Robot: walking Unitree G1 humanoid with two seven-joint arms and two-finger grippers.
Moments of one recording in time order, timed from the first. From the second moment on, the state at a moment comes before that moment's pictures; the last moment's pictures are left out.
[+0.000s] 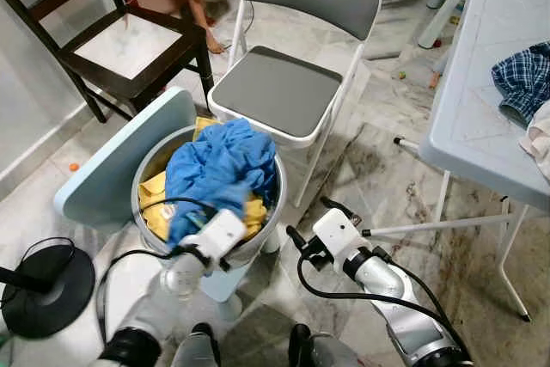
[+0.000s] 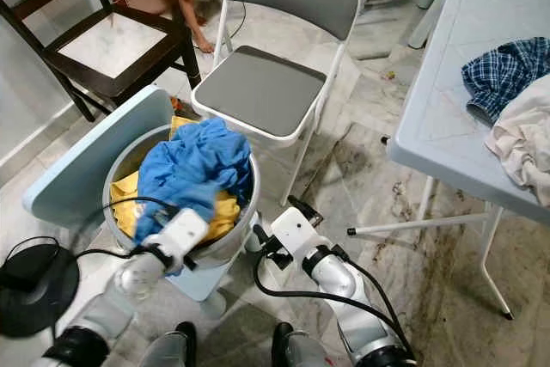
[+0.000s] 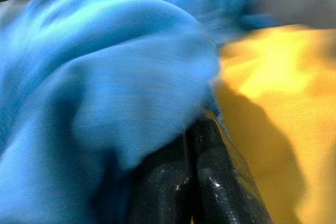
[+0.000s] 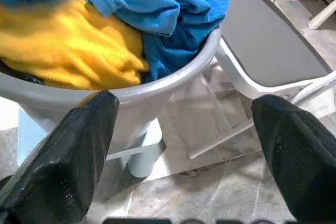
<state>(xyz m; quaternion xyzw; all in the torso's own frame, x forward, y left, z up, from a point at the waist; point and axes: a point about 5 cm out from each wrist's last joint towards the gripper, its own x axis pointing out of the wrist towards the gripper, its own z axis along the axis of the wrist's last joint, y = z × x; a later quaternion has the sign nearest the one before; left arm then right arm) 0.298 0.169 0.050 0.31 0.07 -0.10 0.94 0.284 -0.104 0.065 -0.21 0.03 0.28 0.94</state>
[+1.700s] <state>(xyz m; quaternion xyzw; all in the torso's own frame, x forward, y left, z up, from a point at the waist) 0.306 0.221 0.092 0.01 0.02 0.08 1.00 0.282 -0.098 0.061 -0.21 0.04 0.29 0.93</state>
